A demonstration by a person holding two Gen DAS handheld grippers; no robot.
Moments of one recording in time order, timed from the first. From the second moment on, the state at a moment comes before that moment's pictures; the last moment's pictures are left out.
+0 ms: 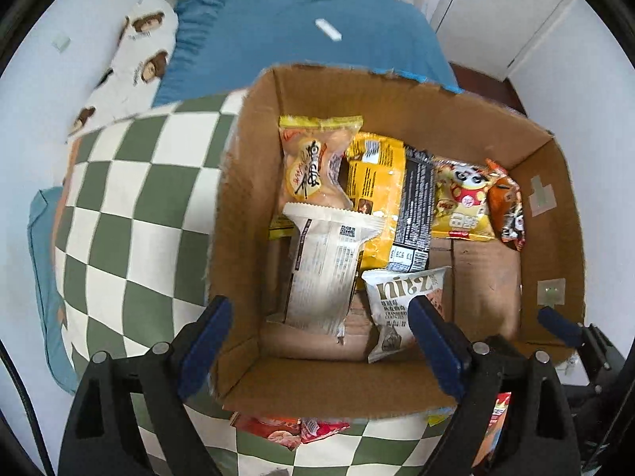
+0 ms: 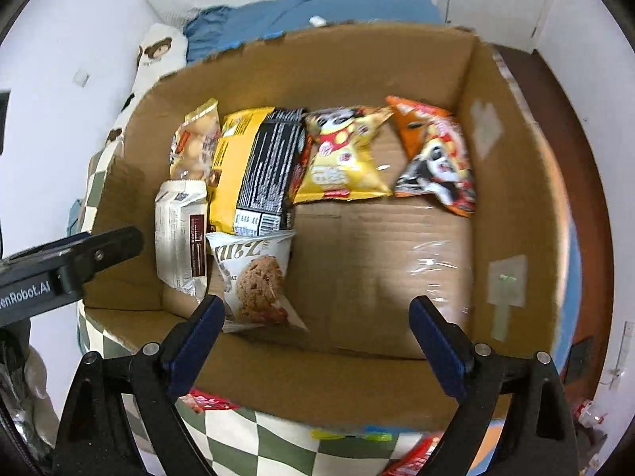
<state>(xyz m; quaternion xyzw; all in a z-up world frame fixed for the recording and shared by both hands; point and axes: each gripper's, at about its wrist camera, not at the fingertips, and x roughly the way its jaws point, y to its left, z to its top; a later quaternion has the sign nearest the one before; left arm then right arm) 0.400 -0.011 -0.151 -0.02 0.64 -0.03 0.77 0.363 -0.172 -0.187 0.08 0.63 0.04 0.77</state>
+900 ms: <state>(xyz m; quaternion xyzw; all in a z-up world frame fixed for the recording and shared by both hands) 0.251 -0.013 -0.040 0.00 0.46 -0.02 0.89 0.226 -0.176 -0.048 0.08 0.45 0.02 0.89</state>
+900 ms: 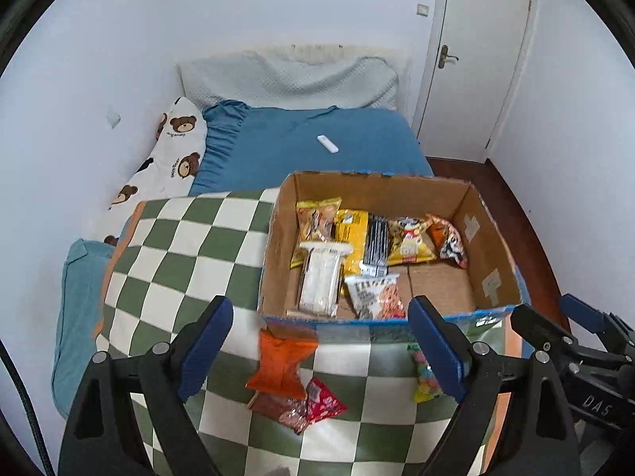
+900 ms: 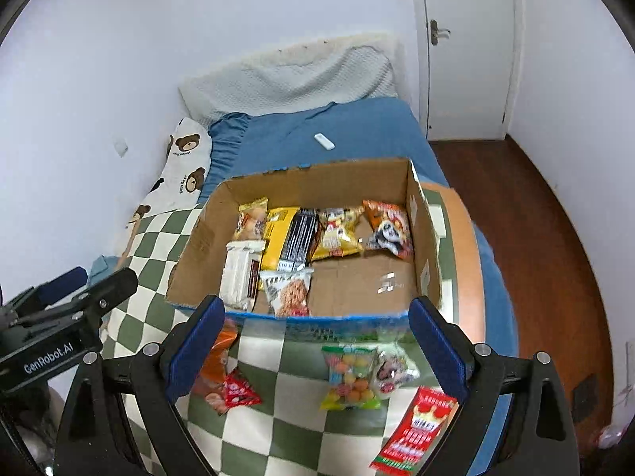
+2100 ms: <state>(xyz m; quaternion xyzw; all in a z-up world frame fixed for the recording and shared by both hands) 0.223 0.026 -0.276 -0.02 0.69 -0.02 0.73 0.188 -0.168 -0.276 0.07 0.67 0.03 0.74</state>
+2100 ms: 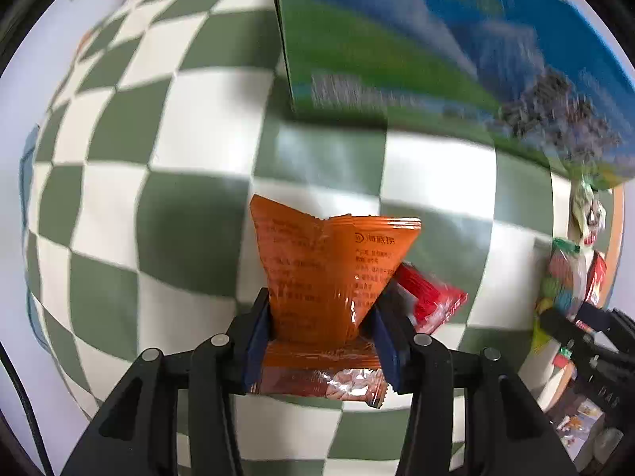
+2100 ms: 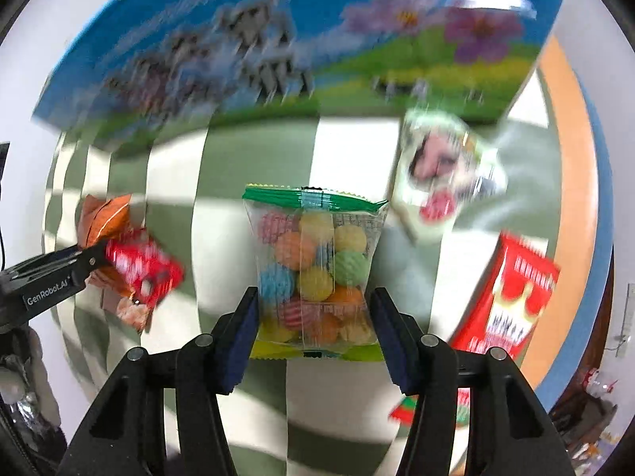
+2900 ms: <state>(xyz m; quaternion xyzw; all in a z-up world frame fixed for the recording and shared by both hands) 0.215 0.015 -0.207 -0.06 0.64 -0.02 0.77 0.193 -0.178 -0.254 0.10 0.64 0.04 0.76</state>
